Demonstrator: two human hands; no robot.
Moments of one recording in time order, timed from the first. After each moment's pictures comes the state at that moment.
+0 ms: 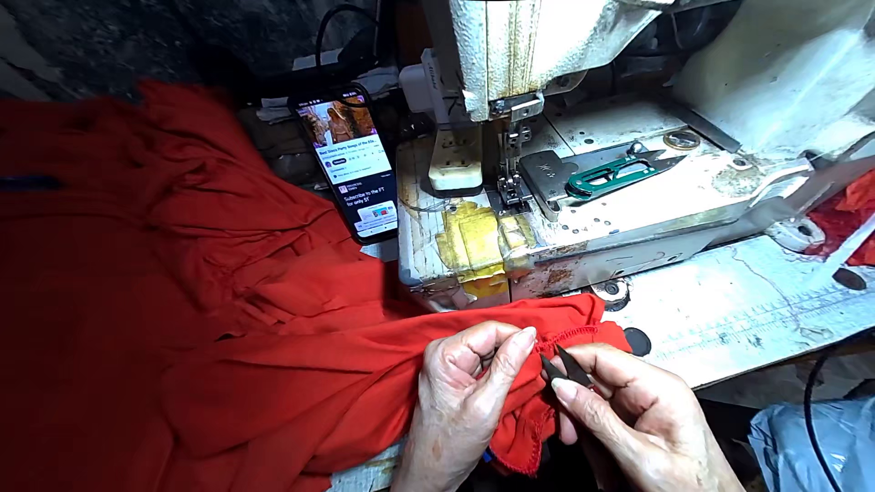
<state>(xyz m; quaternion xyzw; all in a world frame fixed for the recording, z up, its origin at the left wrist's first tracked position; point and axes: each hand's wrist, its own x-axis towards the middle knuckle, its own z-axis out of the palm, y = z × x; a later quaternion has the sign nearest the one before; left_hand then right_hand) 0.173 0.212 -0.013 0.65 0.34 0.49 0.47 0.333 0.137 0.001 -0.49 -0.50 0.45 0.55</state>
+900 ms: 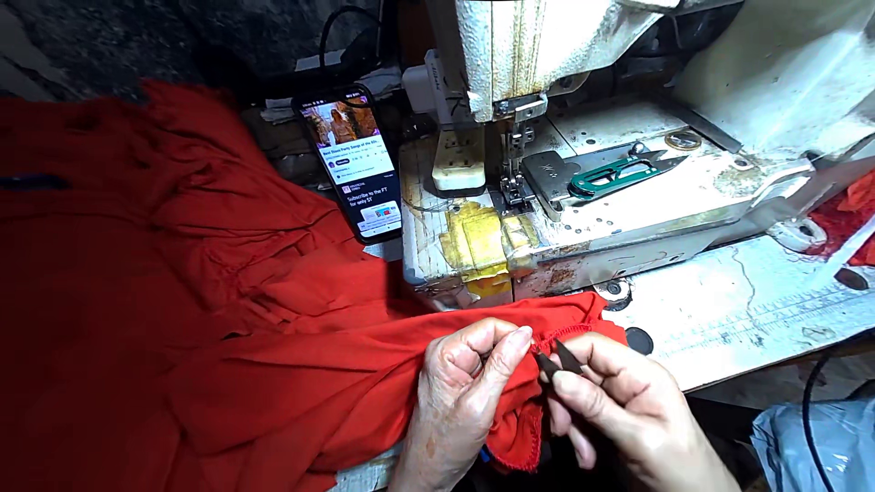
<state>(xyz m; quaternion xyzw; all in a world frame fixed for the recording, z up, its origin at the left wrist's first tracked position) 0.169 0.215 -0.014 0.65 0.33 0.48 0.49 0.324 0.144 -0.002 -0.44 -0.46 0.49 0.59</state>
